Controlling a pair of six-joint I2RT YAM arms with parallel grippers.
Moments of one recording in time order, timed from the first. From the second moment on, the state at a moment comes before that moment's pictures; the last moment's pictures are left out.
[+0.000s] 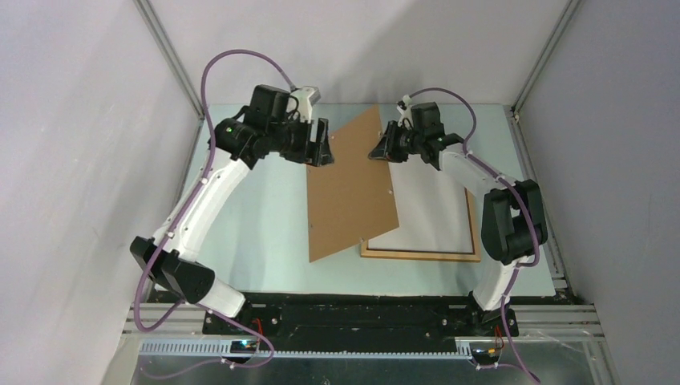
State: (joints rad) left arm -0.49 1.50 1.74 -0.97 0.26 -0.18; right arm 0.37 1.81 1.43 -0.24 -0.51 0.58
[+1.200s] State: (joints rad) left arm -0.21 1.68 1.59 -0.80 0.48 -0.16; right arm -0.16 1.49 1.11 0.14 -0.96 0.88
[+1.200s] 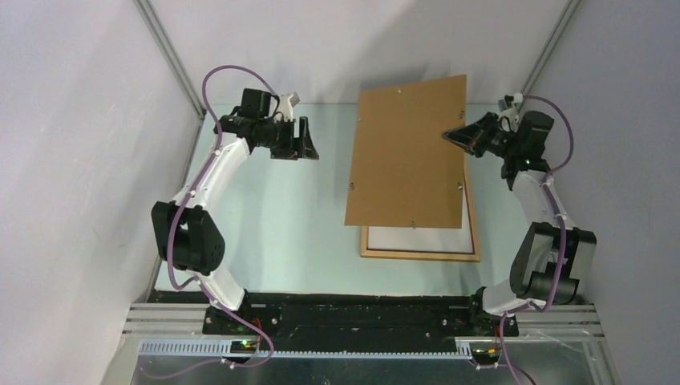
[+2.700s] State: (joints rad) left arm -0.21 1.77 1.63 -0.79 0.50 -0.13; right arm -0.43 1.82 1.04 0.06 -1.24 0.58
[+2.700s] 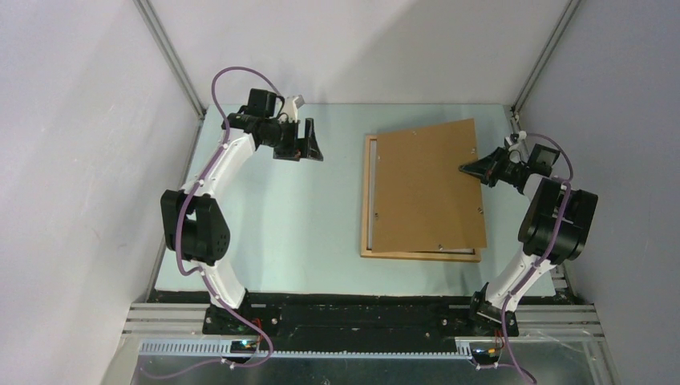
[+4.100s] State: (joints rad) left arm -0.21 1.77 1.63 -0.79 0.50 -0.13; right arm -0.38 1.94 1.09 0.21 -1.24 0.69
